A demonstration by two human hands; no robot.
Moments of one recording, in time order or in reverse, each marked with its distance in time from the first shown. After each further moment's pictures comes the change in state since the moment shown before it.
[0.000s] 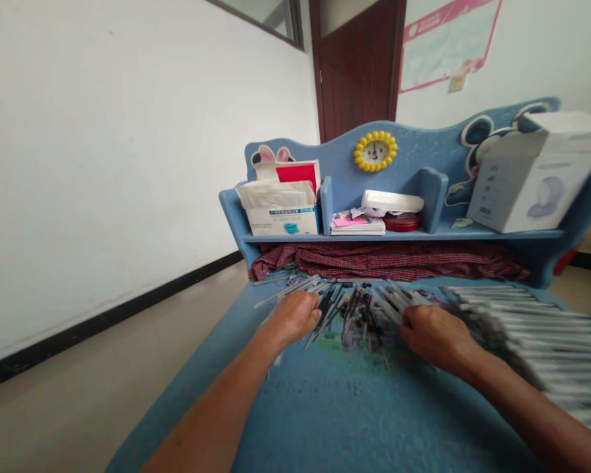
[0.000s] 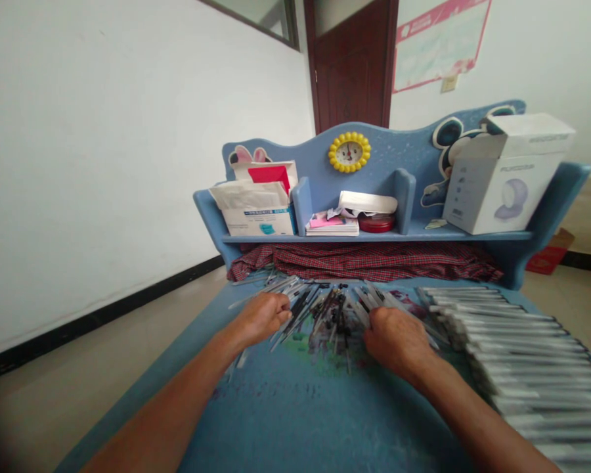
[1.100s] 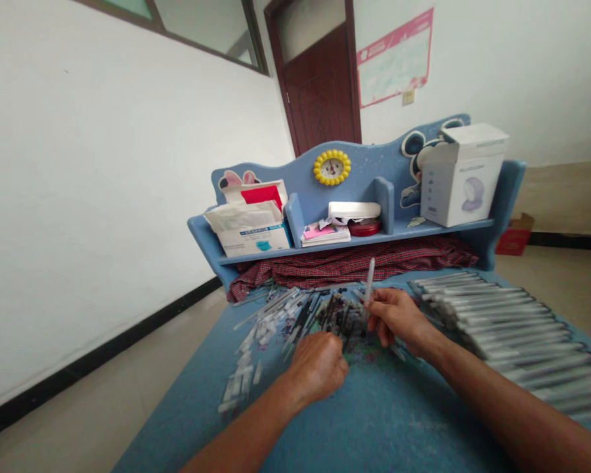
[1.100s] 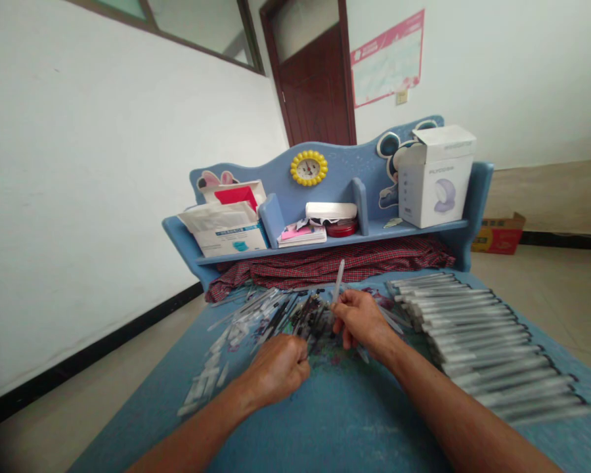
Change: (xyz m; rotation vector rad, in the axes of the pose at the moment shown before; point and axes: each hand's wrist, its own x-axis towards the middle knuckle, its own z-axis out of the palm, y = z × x) left_hand -0.024 0.090 0.008 0.050 -0.124 0.135; right_hand 0.005 0.001 0.004 1.437 -0.004 0.057
